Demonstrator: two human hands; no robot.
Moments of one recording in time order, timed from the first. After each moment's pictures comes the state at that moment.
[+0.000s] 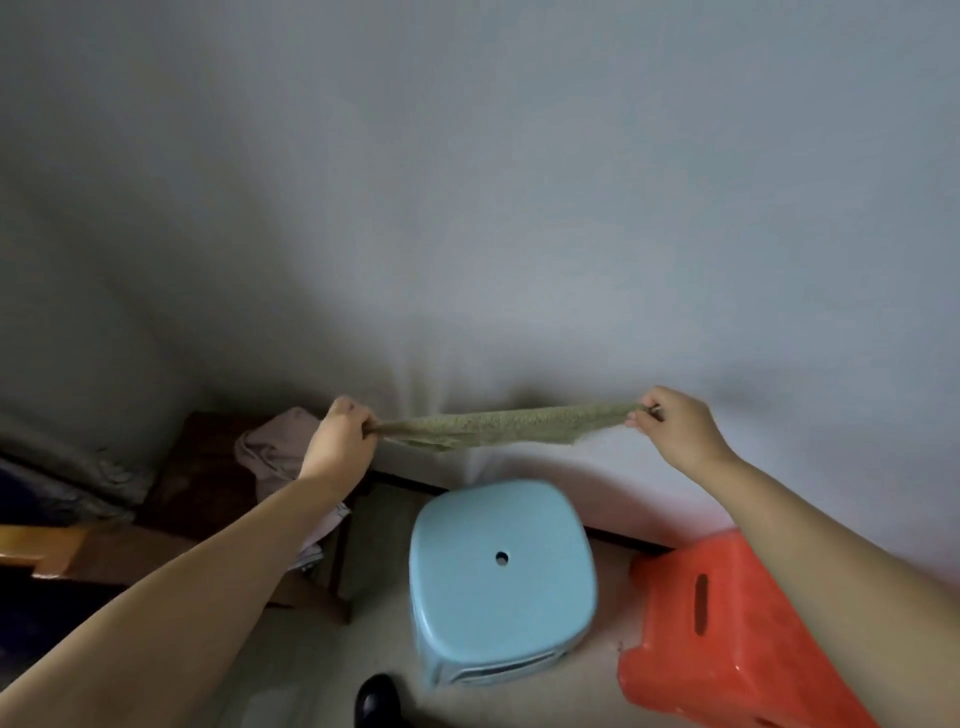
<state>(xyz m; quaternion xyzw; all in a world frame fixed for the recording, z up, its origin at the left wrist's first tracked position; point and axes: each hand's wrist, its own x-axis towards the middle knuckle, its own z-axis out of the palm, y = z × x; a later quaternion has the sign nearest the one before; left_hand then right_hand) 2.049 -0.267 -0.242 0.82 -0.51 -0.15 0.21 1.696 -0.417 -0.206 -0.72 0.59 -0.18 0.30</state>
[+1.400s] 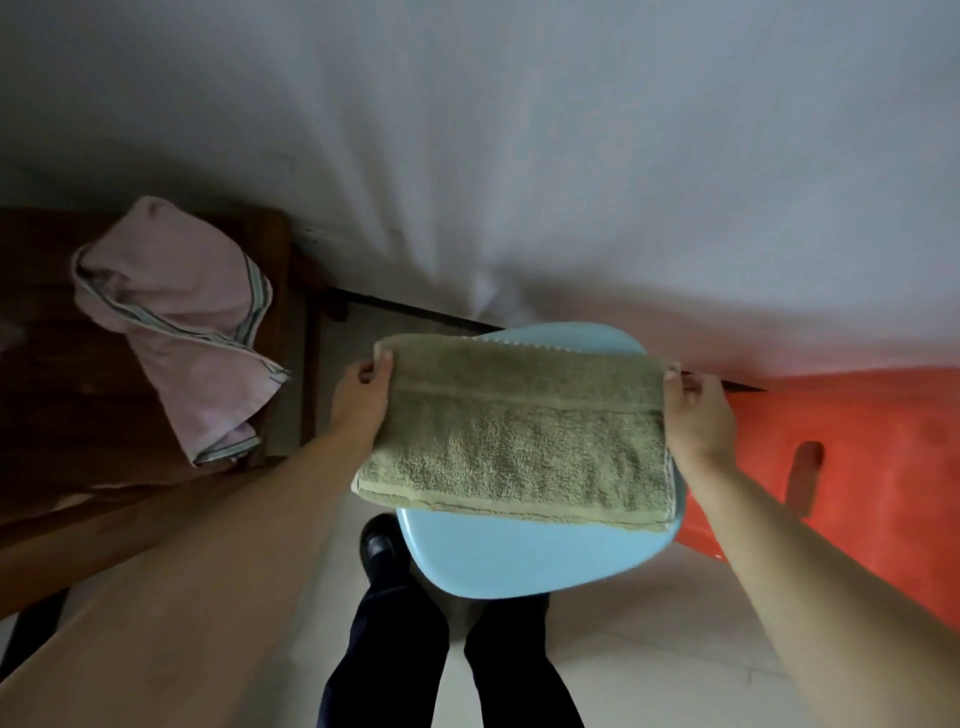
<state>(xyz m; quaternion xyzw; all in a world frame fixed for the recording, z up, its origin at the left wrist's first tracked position) 2.025 -0.303 -0.564 0.84 -0.11 -0.45 0.28 1.713 -0.397 -0.541 -0.52 0.79 -0.10 0.31</state>
